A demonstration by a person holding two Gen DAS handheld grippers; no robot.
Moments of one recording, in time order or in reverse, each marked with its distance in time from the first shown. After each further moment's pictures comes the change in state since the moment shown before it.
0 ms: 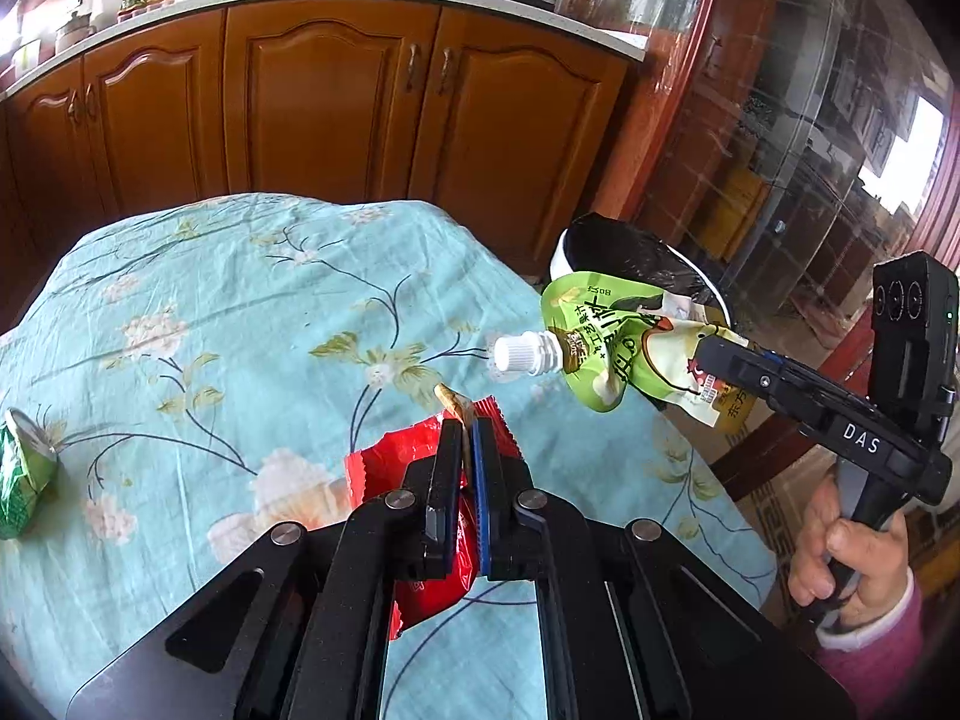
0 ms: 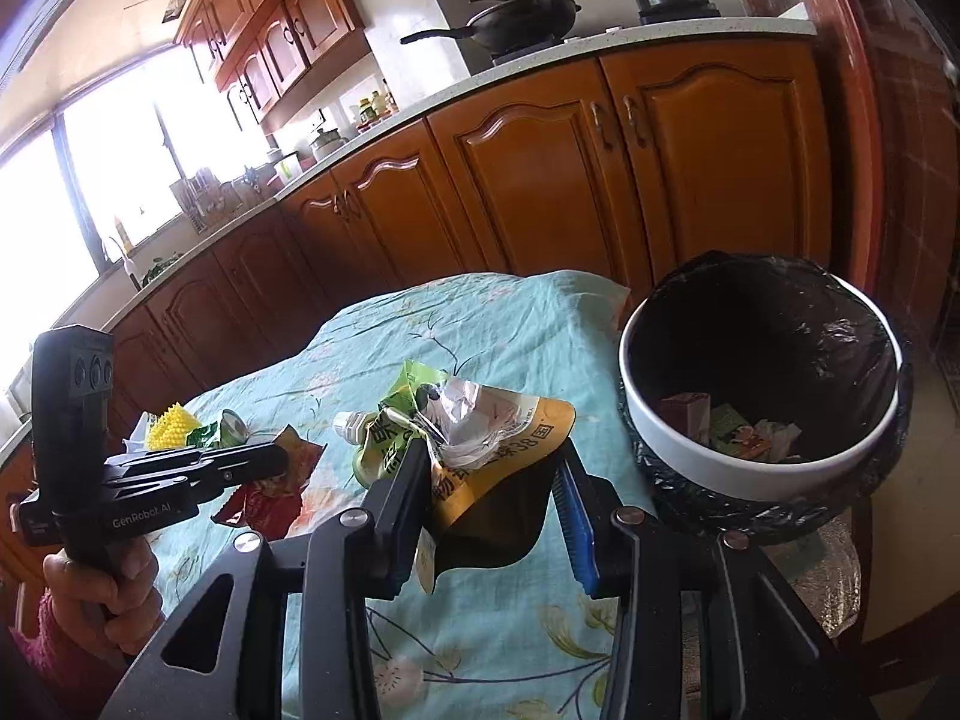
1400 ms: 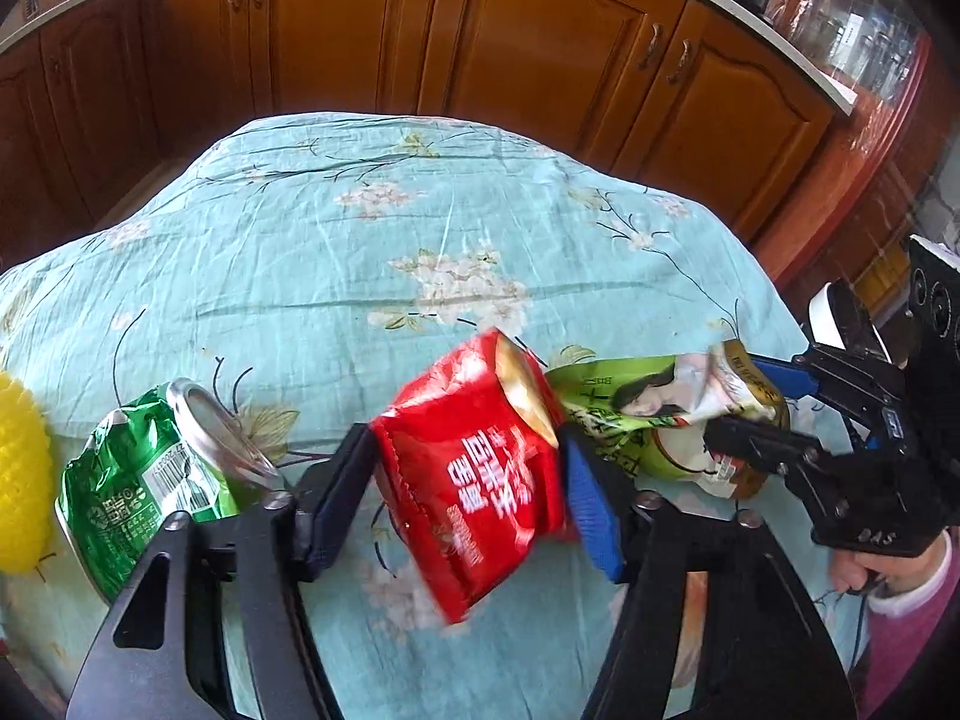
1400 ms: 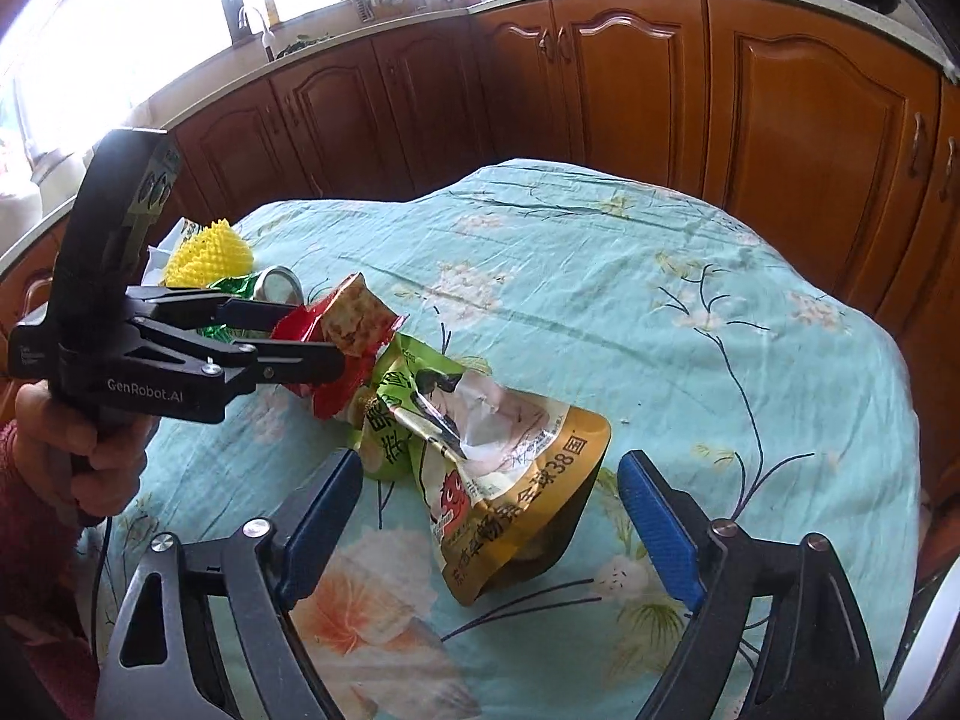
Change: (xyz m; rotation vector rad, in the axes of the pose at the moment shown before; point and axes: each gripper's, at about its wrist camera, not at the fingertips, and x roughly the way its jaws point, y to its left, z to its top) left arm 0.021 0.195 -0.003 -0.251 0.115 0.240; right arm 0.197 0.133 0.025 -0.466 0.350 0.263
